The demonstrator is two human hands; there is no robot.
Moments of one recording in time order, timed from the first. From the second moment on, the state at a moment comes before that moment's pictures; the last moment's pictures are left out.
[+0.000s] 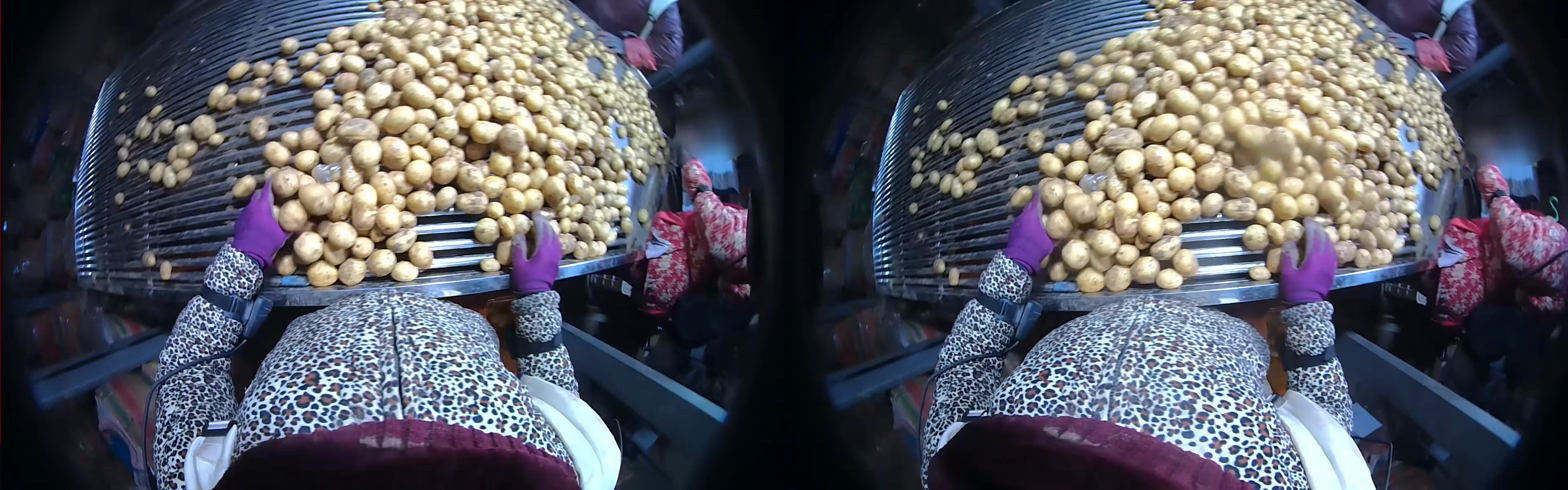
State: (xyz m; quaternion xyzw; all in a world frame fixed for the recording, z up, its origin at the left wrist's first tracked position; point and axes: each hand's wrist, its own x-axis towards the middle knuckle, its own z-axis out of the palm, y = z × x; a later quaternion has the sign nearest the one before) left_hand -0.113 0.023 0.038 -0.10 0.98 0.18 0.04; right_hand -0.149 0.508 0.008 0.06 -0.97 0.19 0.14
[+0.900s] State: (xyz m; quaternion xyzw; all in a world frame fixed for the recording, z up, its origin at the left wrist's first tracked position) left_hand -0.035 0.043 0.021 -0.05 0.96 0.25 -0.06; right_hand -0.193 0.540 0.099 0.12 -0.99 -0.09 0.06
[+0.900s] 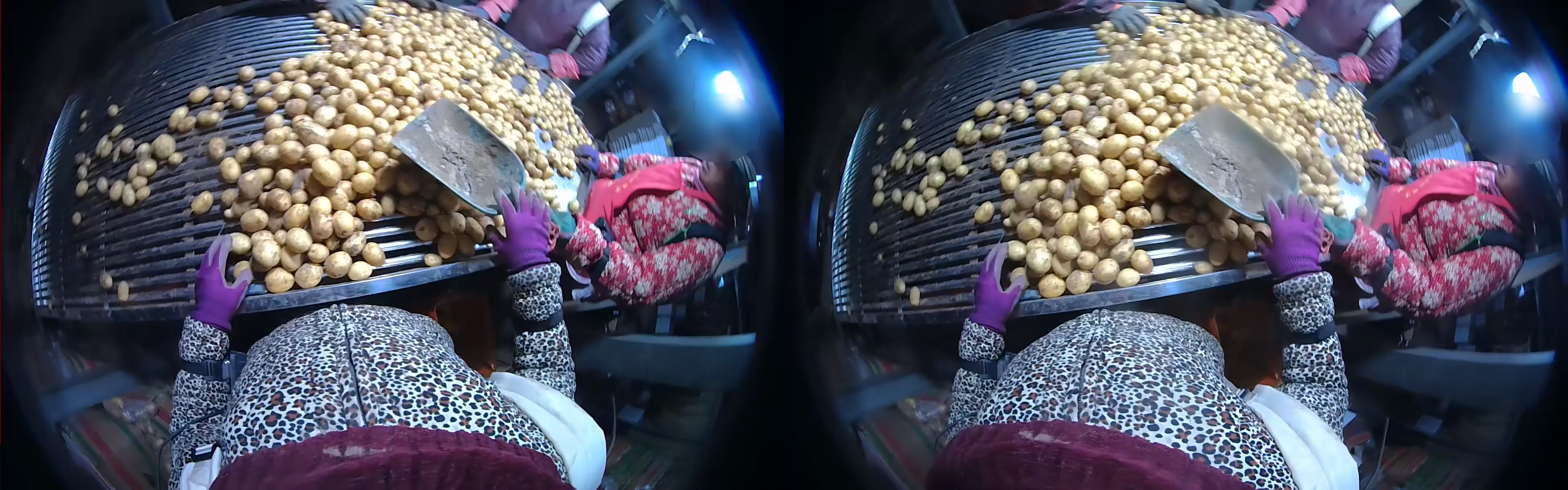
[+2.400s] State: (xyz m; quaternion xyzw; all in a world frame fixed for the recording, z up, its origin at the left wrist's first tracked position) left_hand -0.035 -0.009 0.033 -0.30 0.39 0.84 -0.24; right_hand -0.173 0.392 0.044 0.38 -0.87 0.24 0.19
